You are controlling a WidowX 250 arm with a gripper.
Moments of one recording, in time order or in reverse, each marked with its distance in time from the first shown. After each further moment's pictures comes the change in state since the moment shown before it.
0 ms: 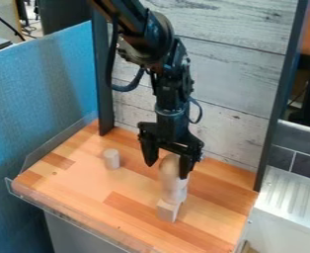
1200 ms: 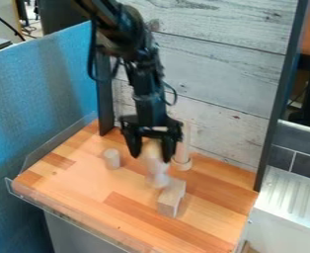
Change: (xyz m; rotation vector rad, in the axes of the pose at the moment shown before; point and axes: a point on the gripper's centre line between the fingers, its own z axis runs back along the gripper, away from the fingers) arm 0.007 0.041 0.006 -0.120 0.048 0.180
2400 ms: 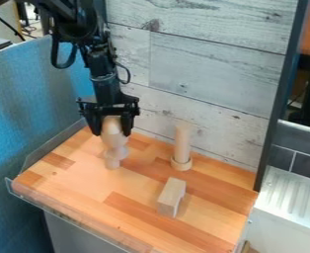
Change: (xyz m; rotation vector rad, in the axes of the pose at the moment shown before) arm 0.031 0.082 0.006 0.070 -0.077 0.218
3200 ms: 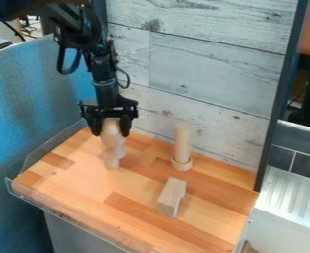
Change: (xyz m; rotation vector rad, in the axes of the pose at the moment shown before) arm 0.017 0.010 -0.018 0.047 -0.027 0.041
